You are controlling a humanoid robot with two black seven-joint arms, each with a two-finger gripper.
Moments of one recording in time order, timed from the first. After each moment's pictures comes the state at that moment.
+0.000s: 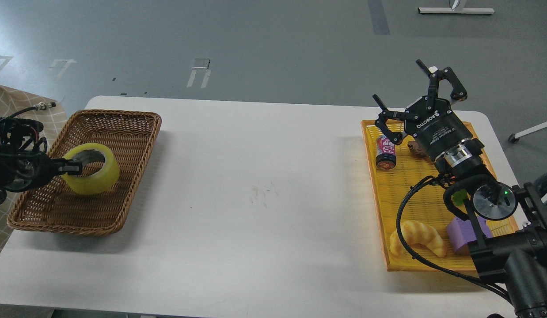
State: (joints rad) left arm -0.59 0.95 -0.56 -1.09 1.65 -0.41 0.08; right arm 0.41 -0.06 1.49 1.11 -0.30 0.49 -0.24
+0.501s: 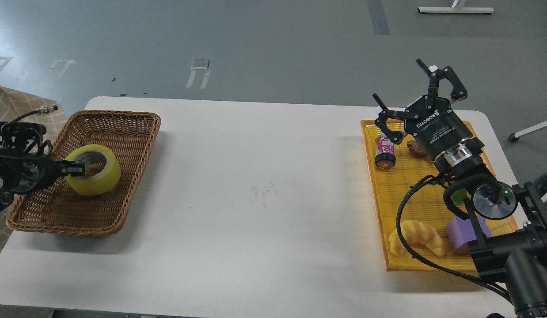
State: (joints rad) left arm -0.58 0.92 -0.56 -1.04 1.65 -0.38 0.08; right arm 0.41 -0.06 1.49 1.11 -0.30 0.49 -0.24
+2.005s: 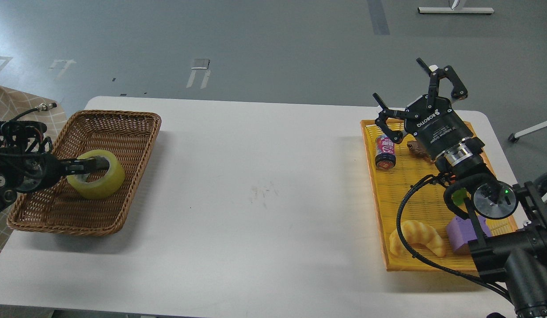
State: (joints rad) left arm -0.59 0.92 -0.58 -1.06 1.58 -0.37 0.08; right arm 0.41 -0.06 1.49 1.11 -0.30 0.49 -0.24
